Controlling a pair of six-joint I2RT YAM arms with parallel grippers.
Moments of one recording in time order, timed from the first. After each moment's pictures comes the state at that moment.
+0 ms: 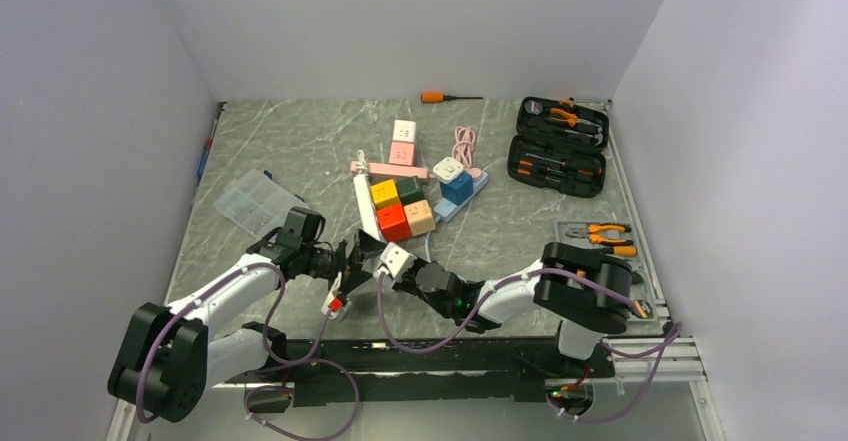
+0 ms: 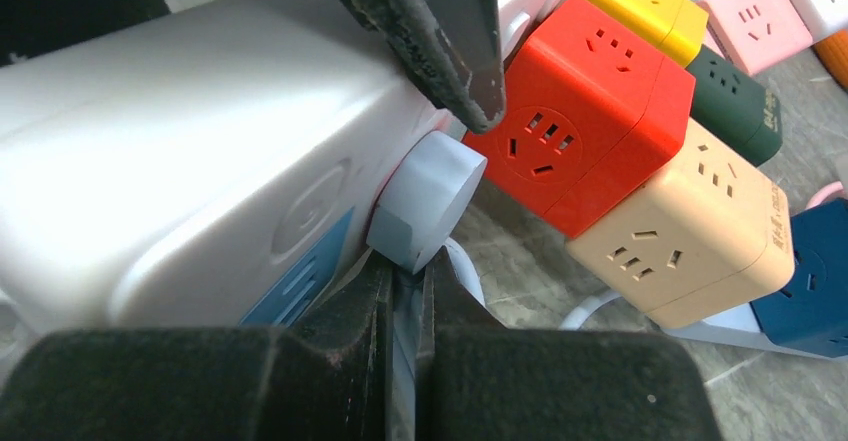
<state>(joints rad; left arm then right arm) -0.37 1.11 0.46 -0.35 1.01 2.09 1.24 1.71 0.53 0.85 0.45 -0.27</state>
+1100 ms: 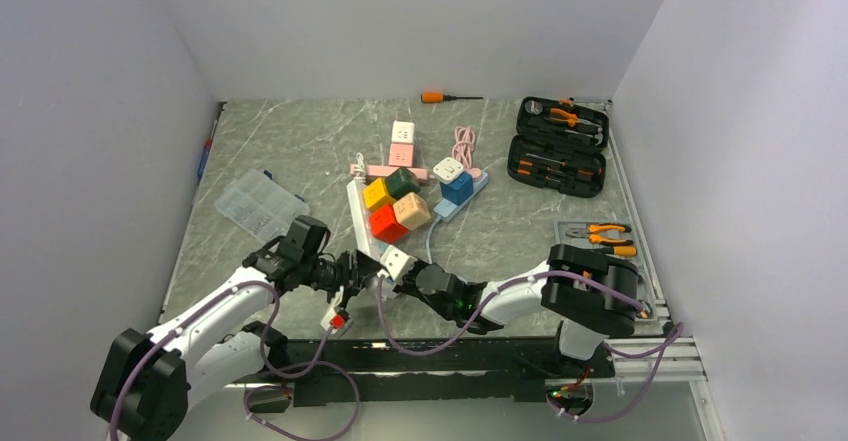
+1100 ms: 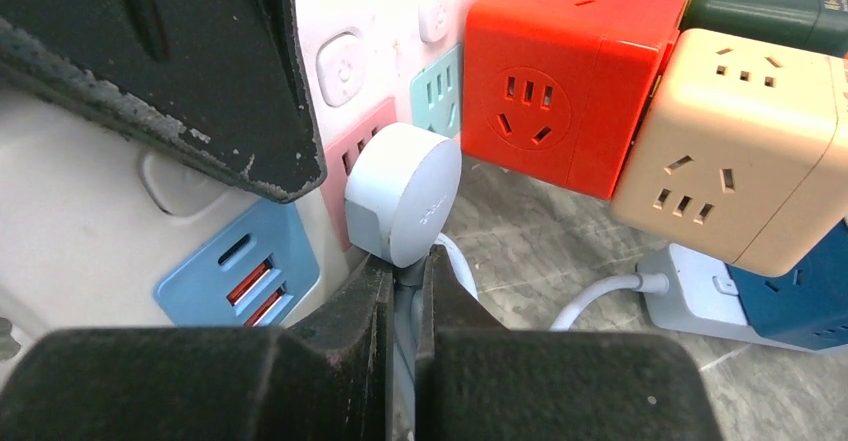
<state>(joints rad) -0.49 0.98 0.46 -0.46 0.89 2.08 1.25 1.65 0.53 0.77 0.44 -0.26</state>
